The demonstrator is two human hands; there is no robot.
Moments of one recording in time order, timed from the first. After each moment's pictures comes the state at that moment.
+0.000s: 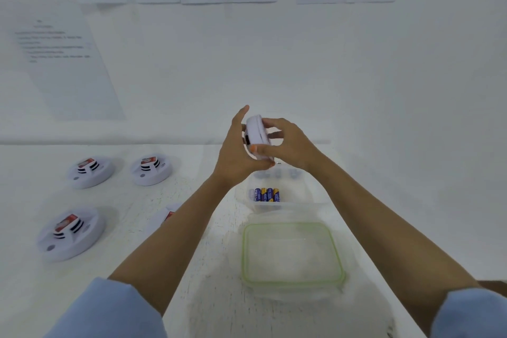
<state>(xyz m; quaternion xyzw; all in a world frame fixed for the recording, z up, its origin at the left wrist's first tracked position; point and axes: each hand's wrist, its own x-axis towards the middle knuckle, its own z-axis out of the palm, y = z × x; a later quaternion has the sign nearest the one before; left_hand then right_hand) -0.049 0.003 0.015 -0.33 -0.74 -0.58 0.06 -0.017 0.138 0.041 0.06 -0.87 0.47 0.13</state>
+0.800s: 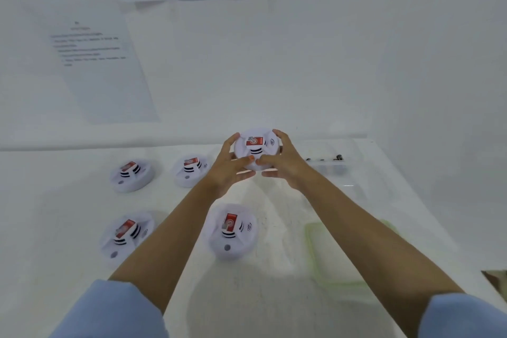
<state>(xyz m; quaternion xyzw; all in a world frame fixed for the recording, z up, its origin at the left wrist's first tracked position) -0.110 -0.114 -0.018 -0.15 -0.64 -0.72 -0.21 -0.049 0.024 0.011 -0.09 -0.68 0.73 0.02</state>
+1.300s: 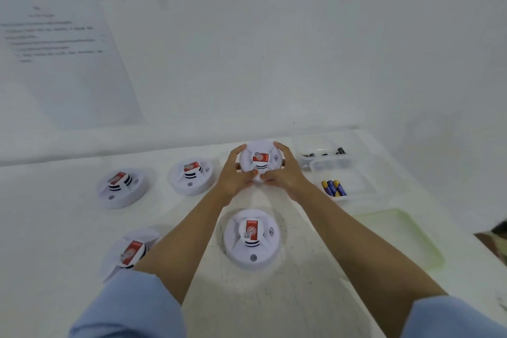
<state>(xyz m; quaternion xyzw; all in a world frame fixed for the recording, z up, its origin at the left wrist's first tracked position) -0.146 -0.120 -0.060 -0.17 -0.69 -0.68 -0.21 -0.064 -0.007 -0.023 -0.14 -0.69 0.70 0.13</state>
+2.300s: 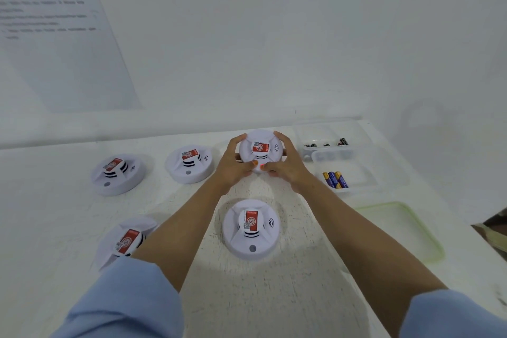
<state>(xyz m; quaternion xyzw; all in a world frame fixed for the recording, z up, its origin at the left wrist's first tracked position) -0.156 -0.121 -0.070 -0.20 -0.69 -0.67 -0.20 -0.066 0.001 -0.035 -0.09 -0.74 0.65 0.13</state>
